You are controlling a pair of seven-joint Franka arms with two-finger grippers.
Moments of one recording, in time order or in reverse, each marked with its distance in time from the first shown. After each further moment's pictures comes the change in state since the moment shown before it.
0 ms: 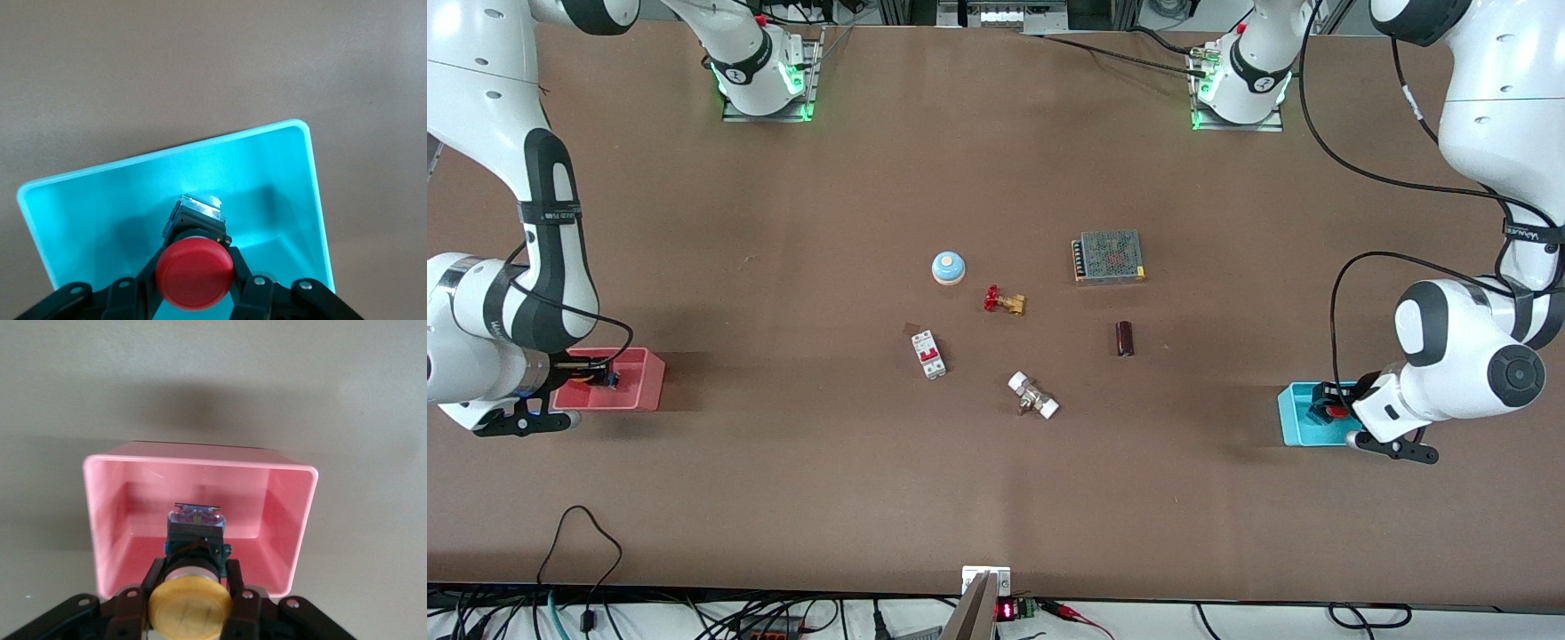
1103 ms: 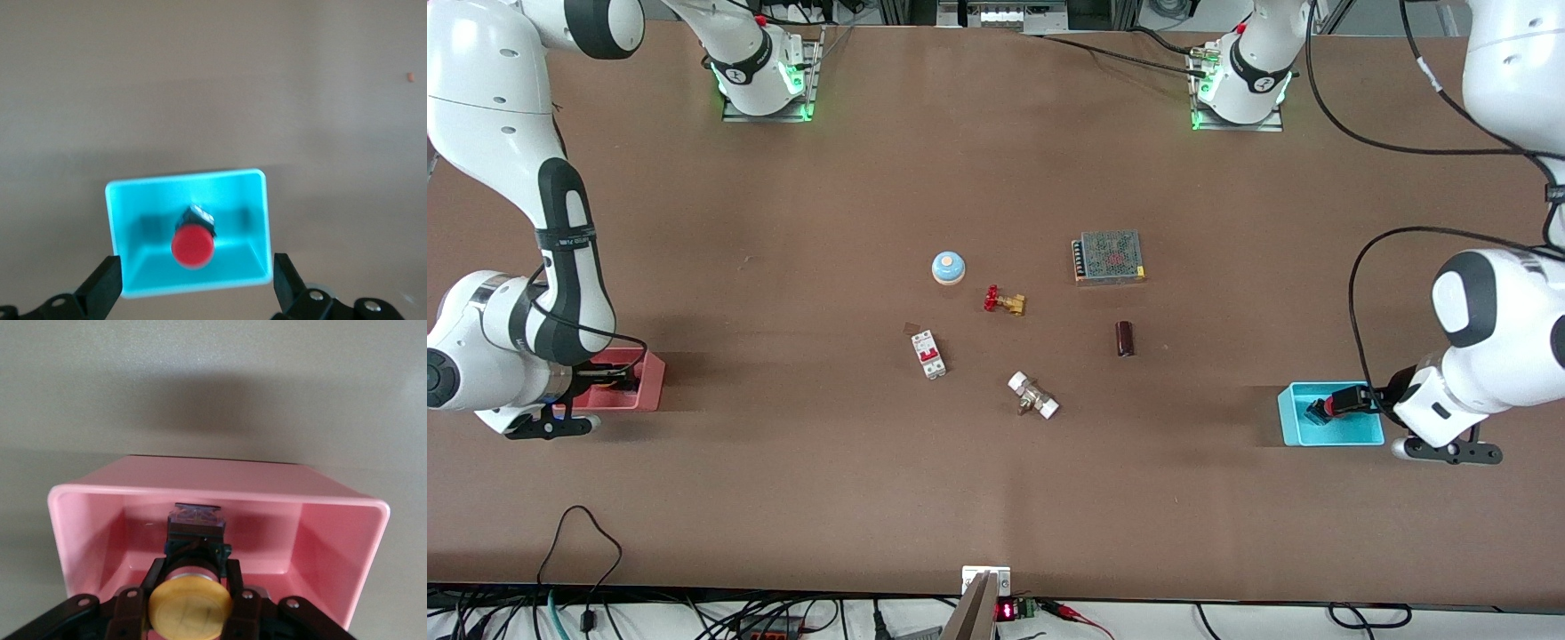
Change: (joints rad) left arm -0.014 -0.164 -0.024 0.034 0.001 -0.100 -0.196; right arm -0.011 0.074 0.006 0.001 0.069 0.058 -0.037
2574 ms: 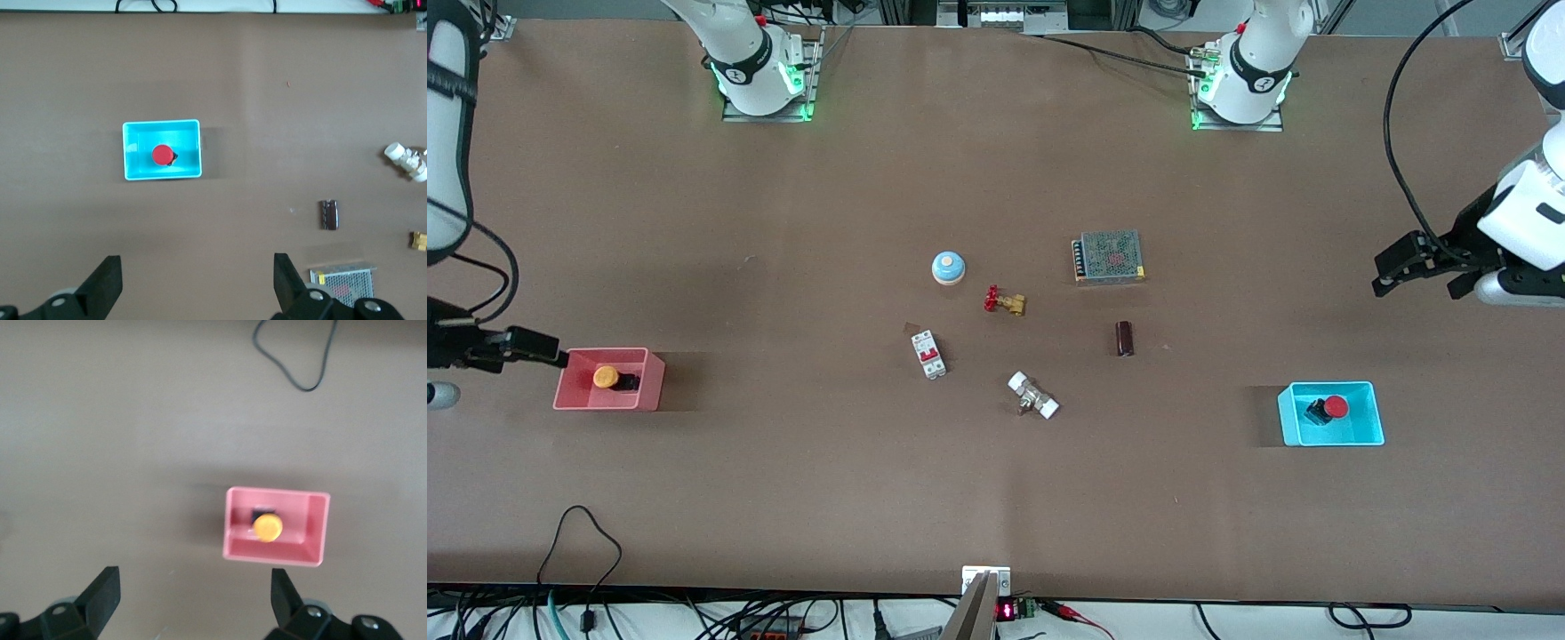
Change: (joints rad) left arm -0.032 -0.551 -0.025 -0.226 -0.092 -0.209 -0.068; right arm 0.058 -0.374 0.009 0.071 0.140 -0.243 0.043
